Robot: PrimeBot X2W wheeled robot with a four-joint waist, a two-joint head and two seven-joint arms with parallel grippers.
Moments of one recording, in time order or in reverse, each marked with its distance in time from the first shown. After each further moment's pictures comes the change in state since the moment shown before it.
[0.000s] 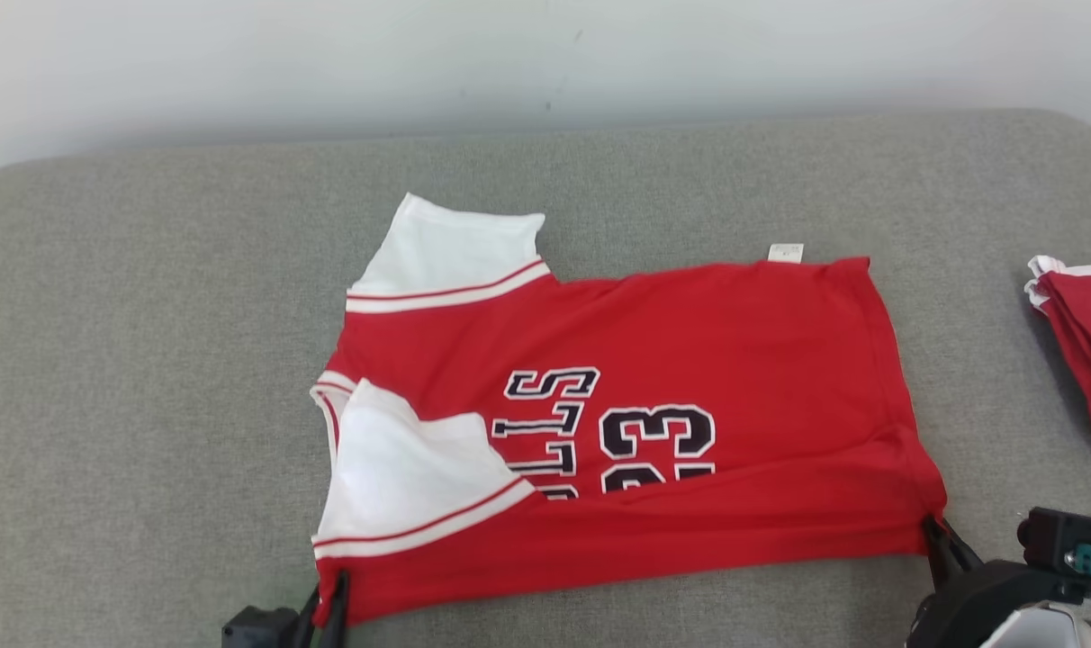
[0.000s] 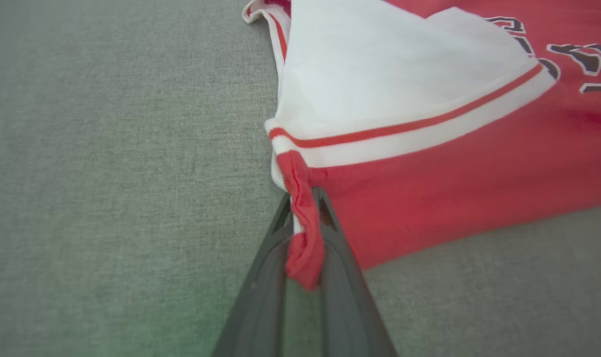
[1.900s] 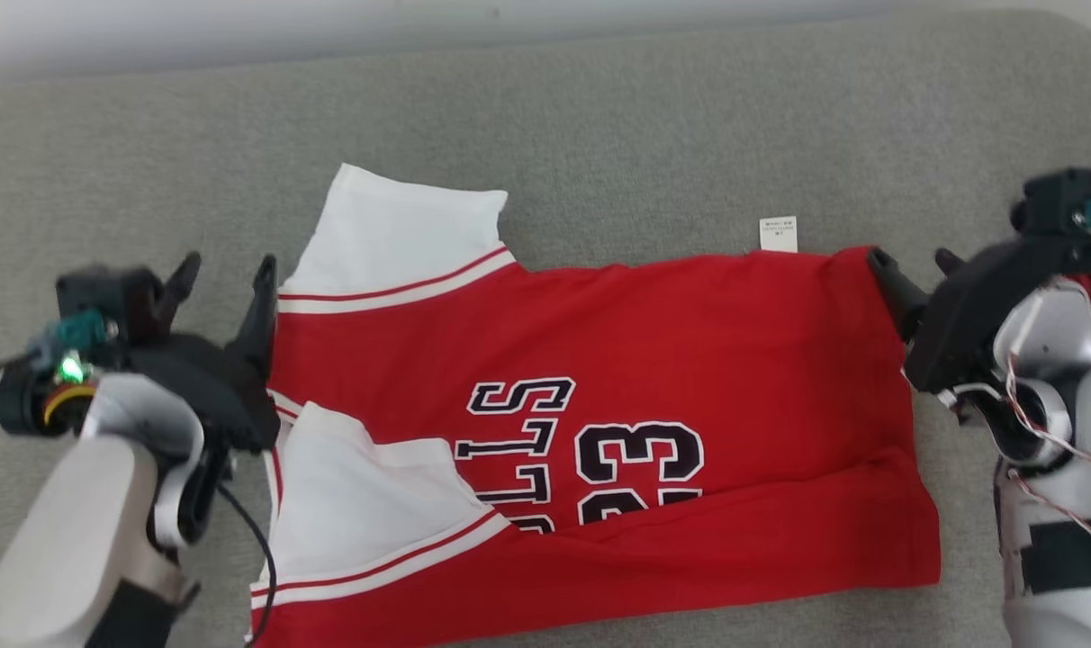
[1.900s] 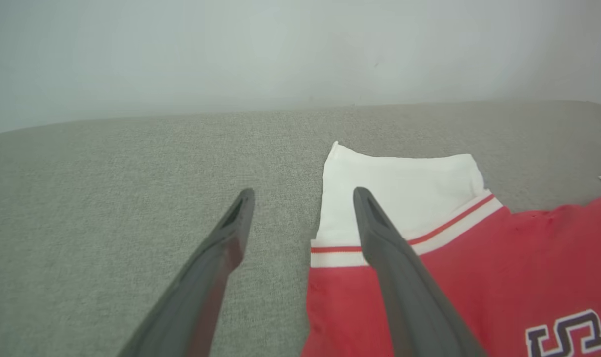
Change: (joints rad) left arm -0.446 0.134 0.076 -0.094 -0.145 -0.079 0.218; right arm -0.469 -0.074 0.069 -0.096 0.022 0.001 0.490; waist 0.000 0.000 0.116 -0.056
